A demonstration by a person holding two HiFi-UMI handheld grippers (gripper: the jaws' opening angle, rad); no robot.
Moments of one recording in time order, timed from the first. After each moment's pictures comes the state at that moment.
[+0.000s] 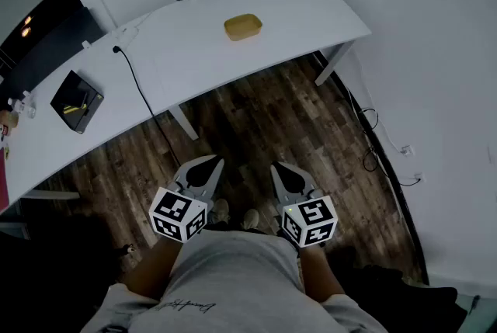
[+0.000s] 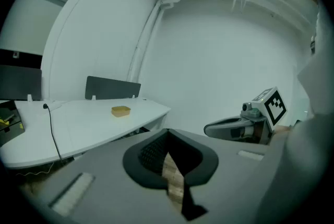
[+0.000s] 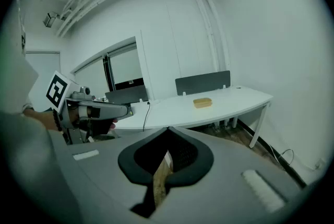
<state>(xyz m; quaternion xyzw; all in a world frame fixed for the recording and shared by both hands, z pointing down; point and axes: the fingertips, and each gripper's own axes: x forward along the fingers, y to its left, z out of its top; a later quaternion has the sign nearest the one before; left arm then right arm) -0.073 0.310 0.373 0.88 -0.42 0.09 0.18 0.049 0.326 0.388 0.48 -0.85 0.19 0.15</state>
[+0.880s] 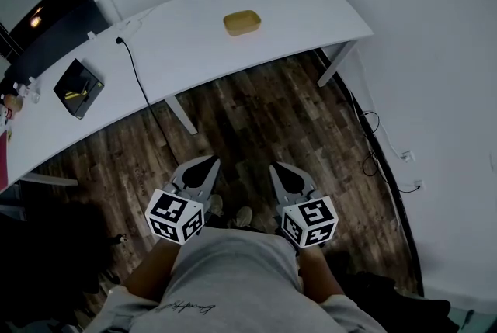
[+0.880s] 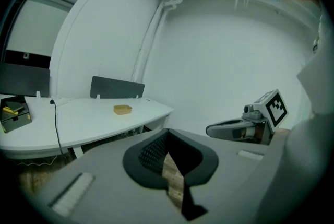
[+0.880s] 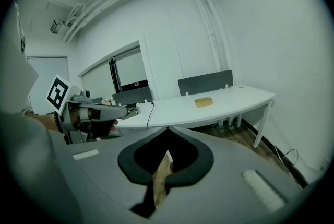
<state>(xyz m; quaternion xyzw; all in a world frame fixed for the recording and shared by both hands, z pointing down) -0.037 0.341 0.373 0.86 -0.46 0.08 0.18 0.091 0.350 0.389 0.45 -0.86 0.19 0.14</state>
